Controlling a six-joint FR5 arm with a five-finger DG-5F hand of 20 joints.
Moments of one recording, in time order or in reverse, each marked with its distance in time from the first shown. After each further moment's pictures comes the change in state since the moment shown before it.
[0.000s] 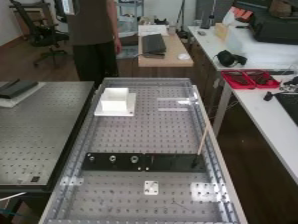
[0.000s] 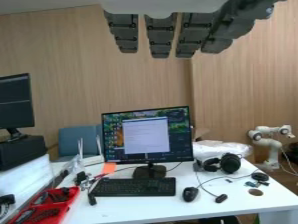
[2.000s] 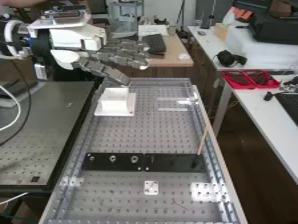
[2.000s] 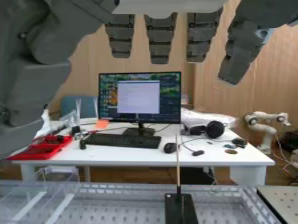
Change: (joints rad) arm -0.220 0.038 -0.352 0.235 -0.259 -0.106
